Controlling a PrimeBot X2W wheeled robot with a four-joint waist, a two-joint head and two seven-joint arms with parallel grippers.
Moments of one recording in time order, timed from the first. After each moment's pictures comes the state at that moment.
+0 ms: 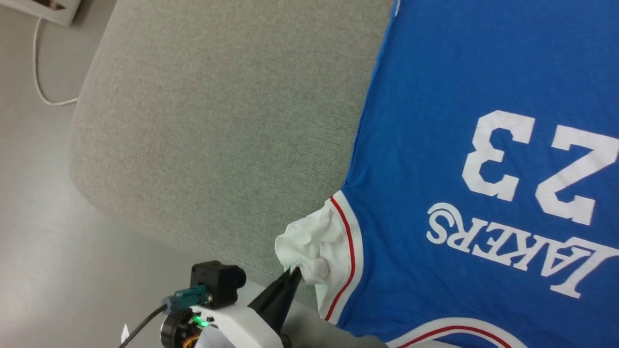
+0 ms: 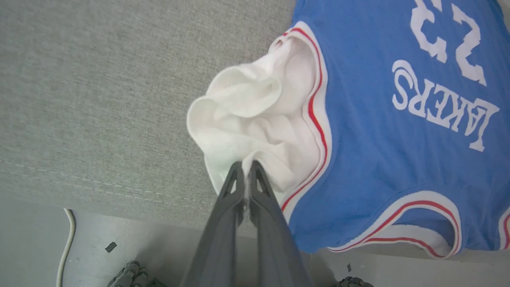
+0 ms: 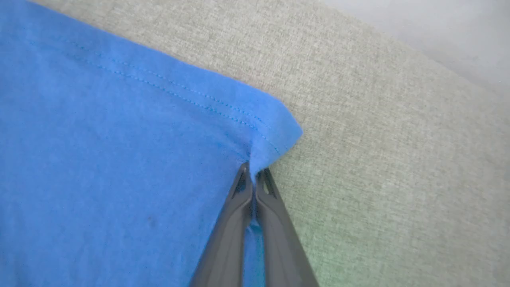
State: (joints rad) left arm -0.01 0.40 -0.60 -0.37 -0.69 0.28 0.27; right arm -1.00 -0.66 0.11 0.65 0.30 0.13 0.80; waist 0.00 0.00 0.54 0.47
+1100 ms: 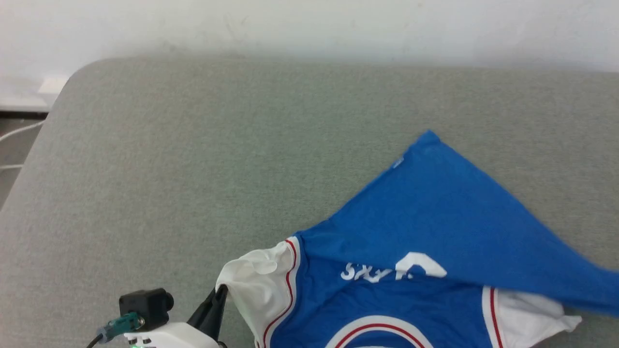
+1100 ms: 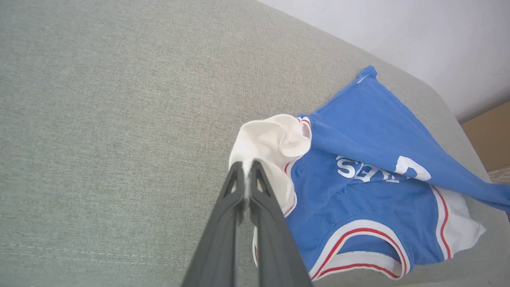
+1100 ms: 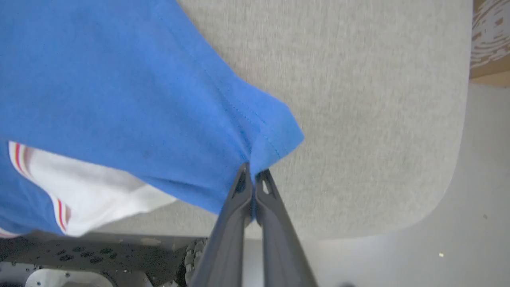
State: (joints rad) left arm 0.14 0.46 -0.44 -0.28 -0.76 0.36 0.15; right arm -0.01 -0.57 -0.16 0.10 0.47 0.13 0.92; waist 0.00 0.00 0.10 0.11
